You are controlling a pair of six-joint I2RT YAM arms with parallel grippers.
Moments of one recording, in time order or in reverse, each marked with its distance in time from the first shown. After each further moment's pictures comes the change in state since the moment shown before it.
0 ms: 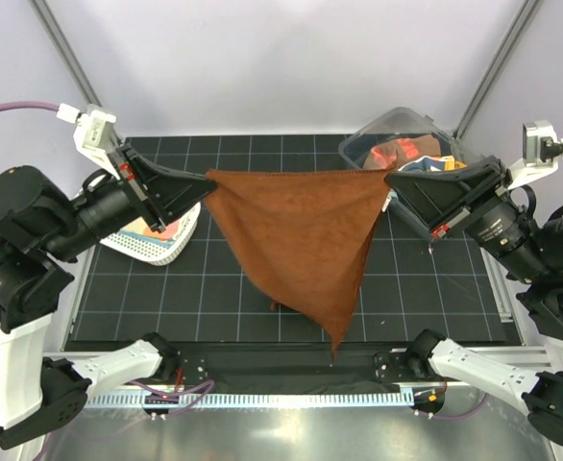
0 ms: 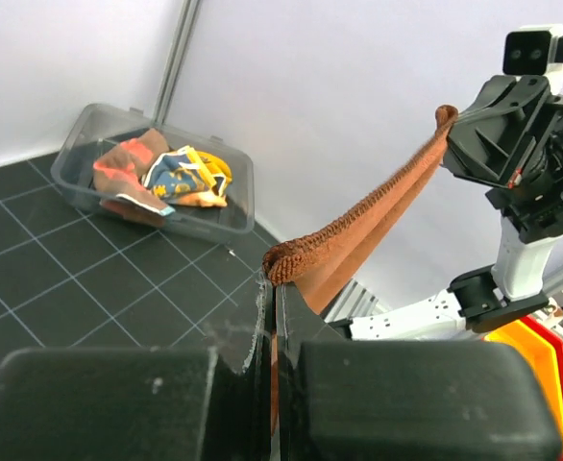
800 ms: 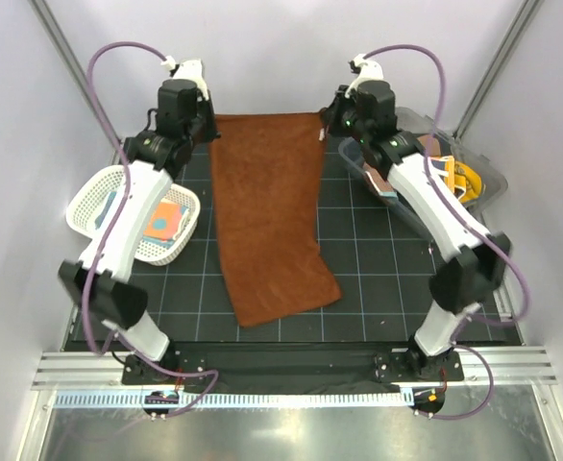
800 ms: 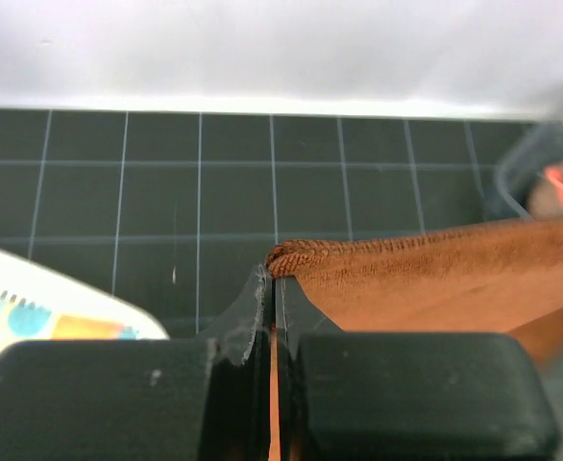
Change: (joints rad) left arm 0.267 0.533 -0.078 0.169 -0.554 0.250; right arm -0.302 0.803 0.139 0.106 0.206 -0.241
